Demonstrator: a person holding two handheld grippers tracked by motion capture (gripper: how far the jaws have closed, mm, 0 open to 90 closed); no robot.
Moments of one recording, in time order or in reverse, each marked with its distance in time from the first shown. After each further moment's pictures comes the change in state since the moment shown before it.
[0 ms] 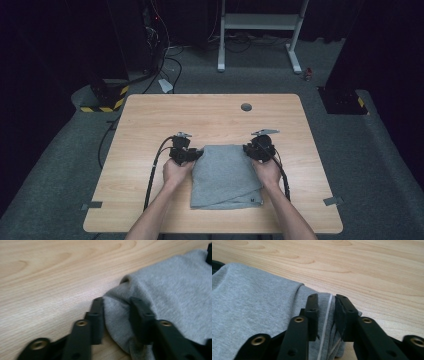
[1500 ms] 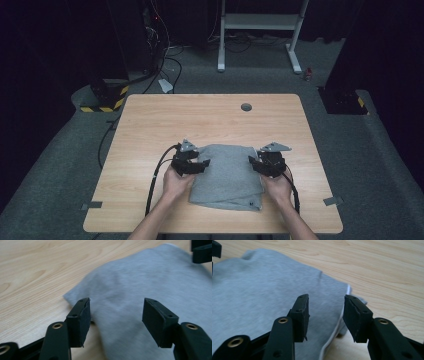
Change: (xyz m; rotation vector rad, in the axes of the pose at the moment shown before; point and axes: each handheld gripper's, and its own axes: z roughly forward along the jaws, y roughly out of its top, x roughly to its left) left arm -0.047 -0.027 -0.035 -0.123 -0.014 0.238; right arm 0.006 -0.045 -0.044 -0.109 -0.015 -0.088
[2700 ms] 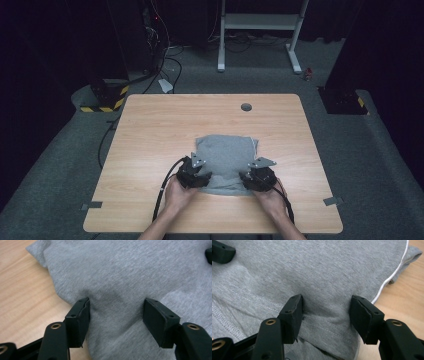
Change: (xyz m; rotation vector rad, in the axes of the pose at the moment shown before) left arm -0.019 -0.019 0.022 0.124 0.141 0.076; right arm 0.035 -0.028 0.015 0.089 0.006 -0.136
